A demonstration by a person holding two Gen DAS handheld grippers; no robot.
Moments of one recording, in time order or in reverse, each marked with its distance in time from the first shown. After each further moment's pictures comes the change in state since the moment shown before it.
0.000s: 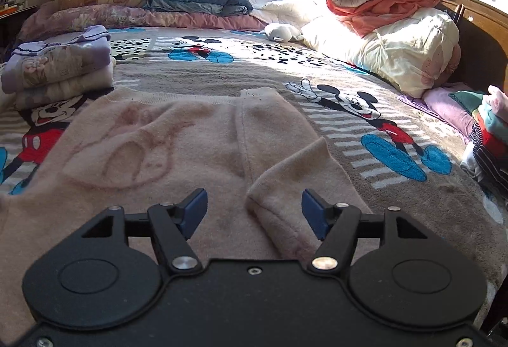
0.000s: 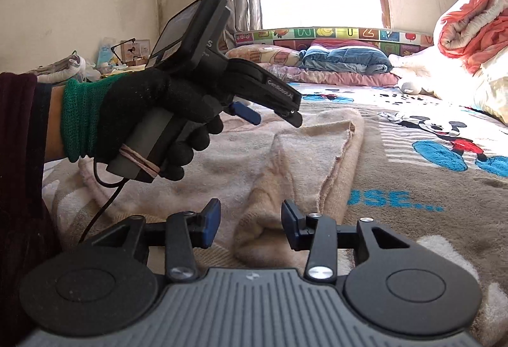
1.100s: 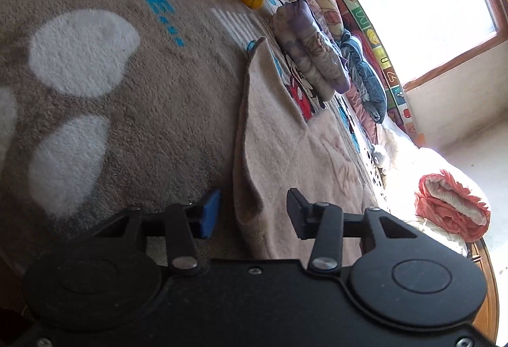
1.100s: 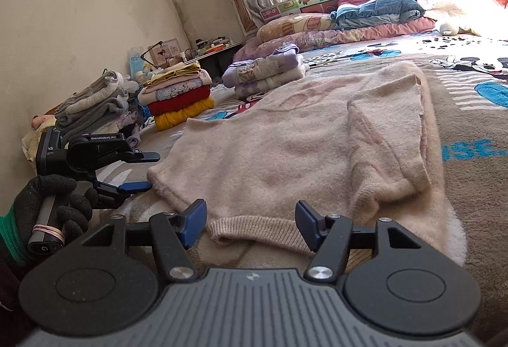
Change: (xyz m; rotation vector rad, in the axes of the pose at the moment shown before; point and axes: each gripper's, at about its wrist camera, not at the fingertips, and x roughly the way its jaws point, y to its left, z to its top) left arm -0.159 0.210 -0.126 -0.966 -0.132 0.062; right arm 0.015 0.037 0.011 0.224 0.104 0.218
